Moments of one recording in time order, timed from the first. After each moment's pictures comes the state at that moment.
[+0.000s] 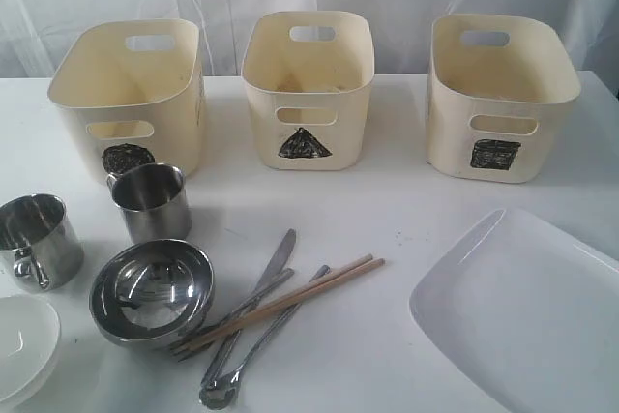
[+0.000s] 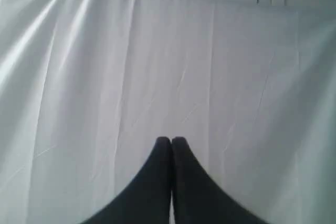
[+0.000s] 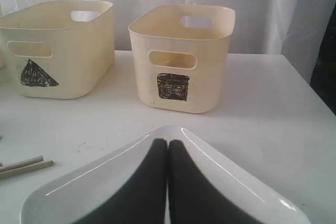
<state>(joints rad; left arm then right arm) -0.03 0.19 -0.42 -0.42 -0.29 0.24 -0.03 0.01 0.00 -0.03 0.23 0.06</state>
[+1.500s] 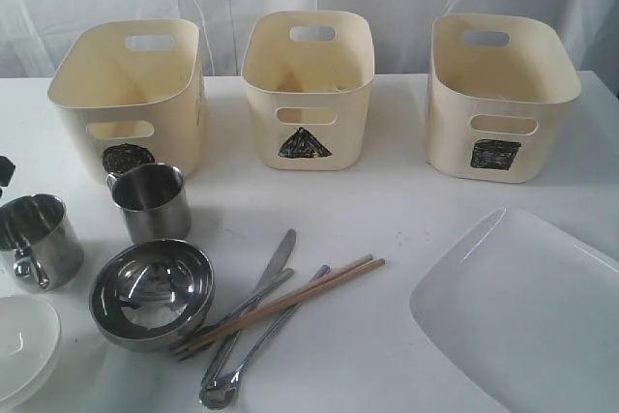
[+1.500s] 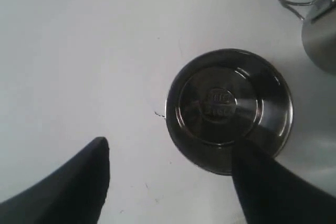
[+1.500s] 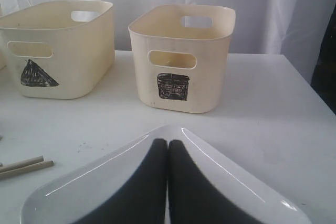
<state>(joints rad) -0.03 1.40 -0.96 0.05 0.75 0.09 -0.03 0.01 0.00 -0.03 0.23 0.06</state>
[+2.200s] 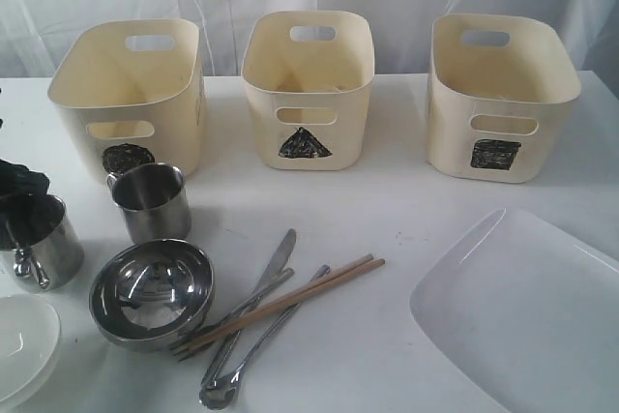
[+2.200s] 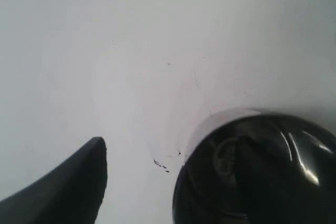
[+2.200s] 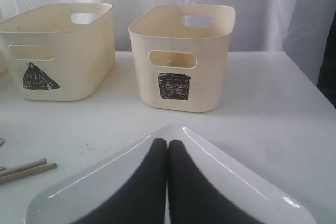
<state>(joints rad) -0.03 1.62 -0.96 0.11 0.55 -0.06 -0.03 0.01 0.00 -0.03 0.23 0.09</state>
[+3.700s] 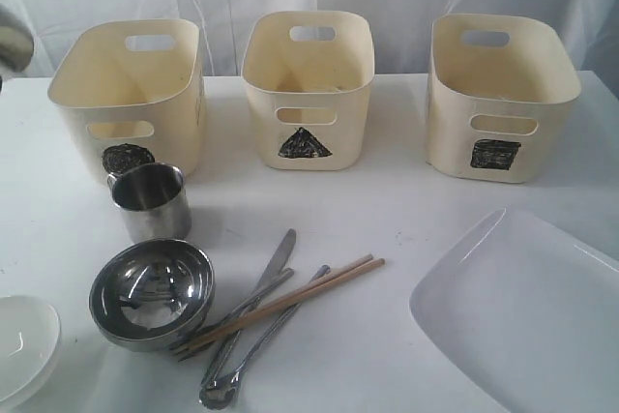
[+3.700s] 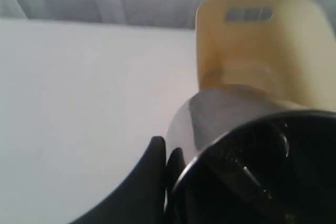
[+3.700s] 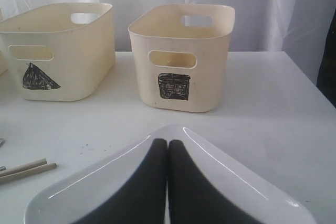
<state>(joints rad) -0.03 1.25 -1.03 0.16 0.35 -0.20 -0.03 0.01 0.00 -0.03 0.23 0.09</state>
